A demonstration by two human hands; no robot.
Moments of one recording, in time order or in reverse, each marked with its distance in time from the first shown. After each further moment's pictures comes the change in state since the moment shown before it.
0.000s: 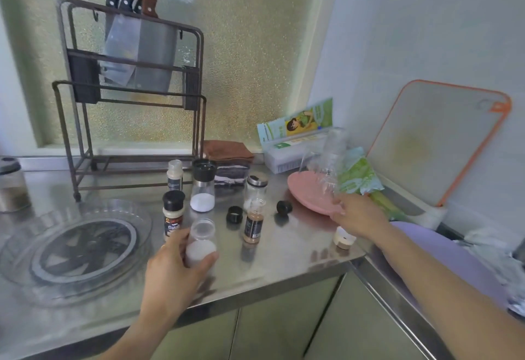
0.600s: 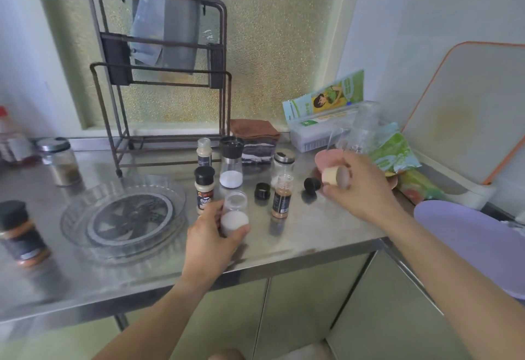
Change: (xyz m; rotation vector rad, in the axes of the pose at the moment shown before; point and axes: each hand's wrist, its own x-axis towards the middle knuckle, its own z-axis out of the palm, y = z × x) left_hand -0.002 0.005 0.003 -0.021 -0.042 0.003; right_hand -0.042 -0.066 0.000 0.327 0.265 -0.258
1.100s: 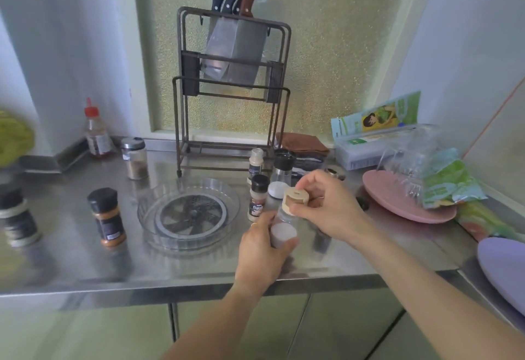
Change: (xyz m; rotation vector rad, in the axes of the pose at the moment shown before) left_hand -0.002 -0.009 -0.004 -0.025 0.004 0.047; right_hand -0.007 -0.118 0.059 0.521 -0.249 -0.127
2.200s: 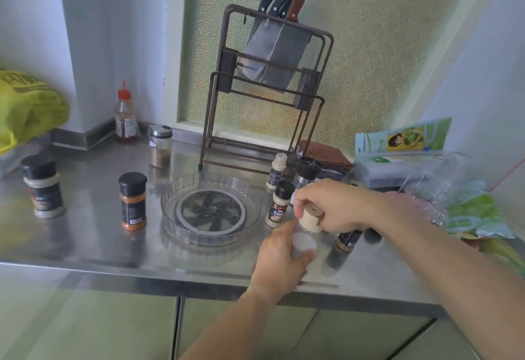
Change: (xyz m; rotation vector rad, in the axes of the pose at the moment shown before) left_hand 0.009 -0.013 0.001 0.004 -0.037 0.069; right_hand 0.054 -0.052 0.003 -0.869 -0.692 -0.247
